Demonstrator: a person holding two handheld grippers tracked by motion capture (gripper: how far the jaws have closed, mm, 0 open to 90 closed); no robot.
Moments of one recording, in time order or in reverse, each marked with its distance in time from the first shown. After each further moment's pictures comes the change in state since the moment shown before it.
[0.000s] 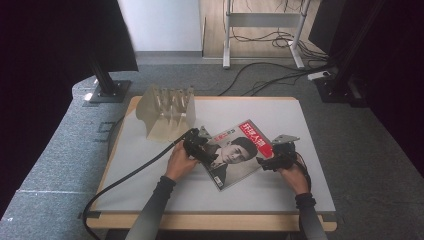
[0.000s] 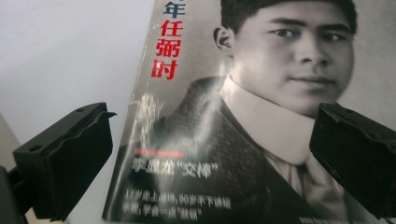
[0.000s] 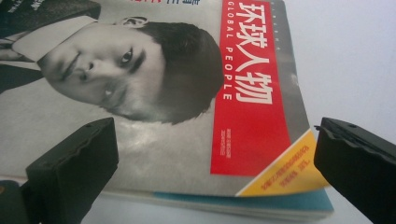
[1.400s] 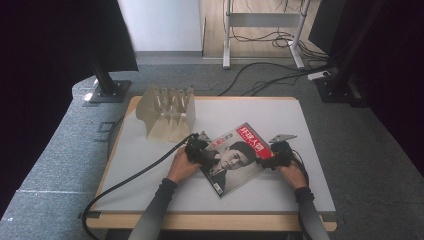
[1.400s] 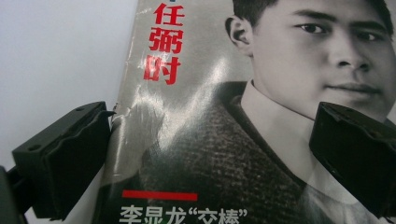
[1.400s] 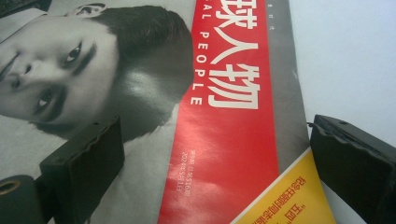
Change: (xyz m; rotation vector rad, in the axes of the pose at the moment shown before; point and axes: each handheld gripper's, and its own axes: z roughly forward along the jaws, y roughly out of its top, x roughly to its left) left arm -0.001 -0.020 0.022 -0.003 -0.085 -0.069; right arm -0.018 -0.012 0.032 0.031 0.098 0.041
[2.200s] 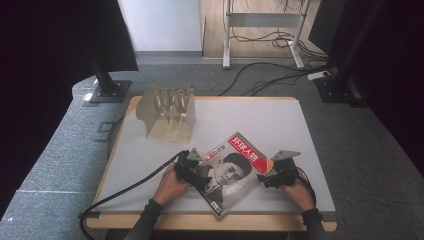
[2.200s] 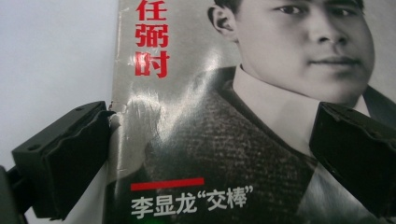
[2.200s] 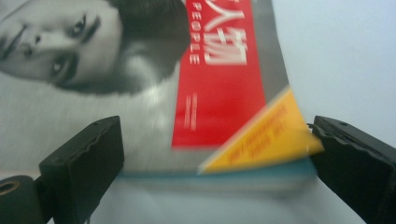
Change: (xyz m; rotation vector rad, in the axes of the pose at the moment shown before) left arm -0.042 -0.050 -0.040 0.002 -0.016 0.018; right arm 0.044 -0.031 -0.041 0.030 -0.003 -0.052
